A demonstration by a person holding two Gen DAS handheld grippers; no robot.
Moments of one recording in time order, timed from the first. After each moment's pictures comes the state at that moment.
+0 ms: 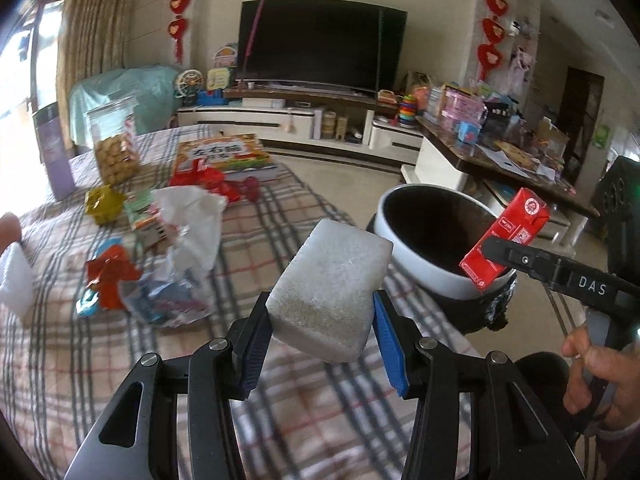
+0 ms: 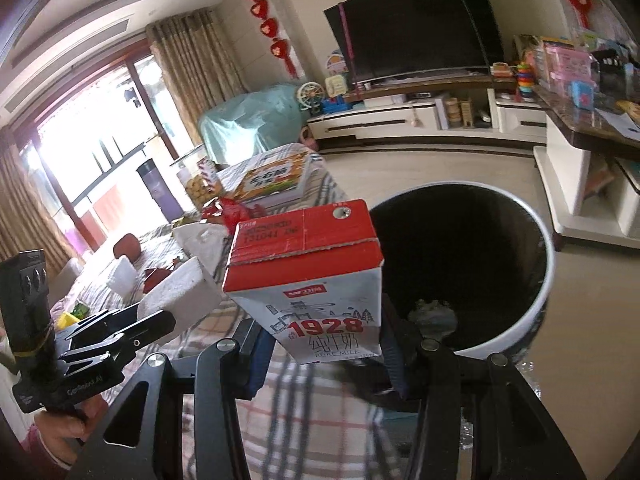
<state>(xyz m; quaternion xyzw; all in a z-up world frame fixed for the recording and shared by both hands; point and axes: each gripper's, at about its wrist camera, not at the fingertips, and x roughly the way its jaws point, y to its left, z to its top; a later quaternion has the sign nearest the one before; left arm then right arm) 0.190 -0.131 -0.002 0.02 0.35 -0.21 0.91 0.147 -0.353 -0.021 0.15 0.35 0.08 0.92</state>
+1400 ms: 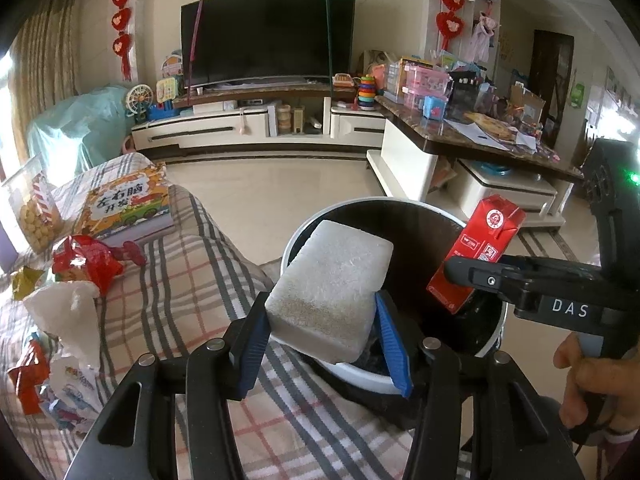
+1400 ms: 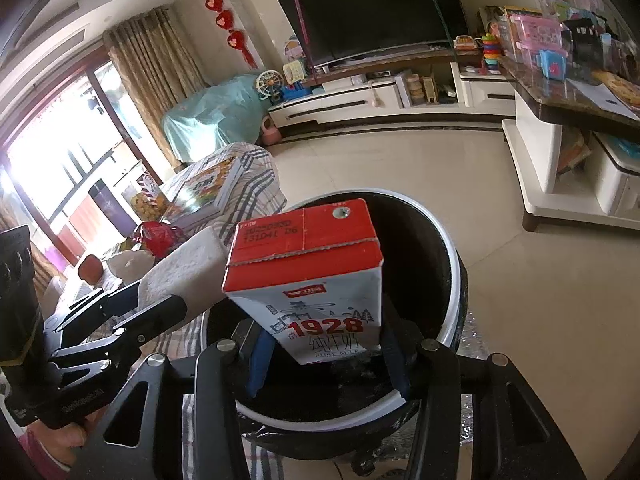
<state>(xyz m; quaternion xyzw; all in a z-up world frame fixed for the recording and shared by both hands) 0.268 -0.257 -0.016 0.07 0.35 -0.26 0.90 0.186 -0.440 -0.040 0.17 0.39 0.04 0.90</state>
